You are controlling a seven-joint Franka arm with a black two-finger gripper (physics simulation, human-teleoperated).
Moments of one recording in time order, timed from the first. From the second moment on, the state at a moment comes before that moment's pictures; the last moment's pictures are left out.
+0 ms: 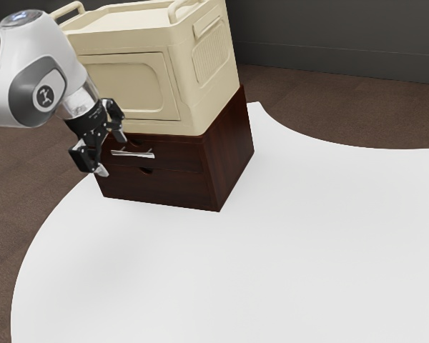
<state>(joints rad) 0.29 -0.02 0.04 -1.69 0.04 1.96 -1.56</state>
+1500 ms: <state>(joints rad) 0.33 0.12 0.04 -1.68 0.01 2.11 -1.50</state>
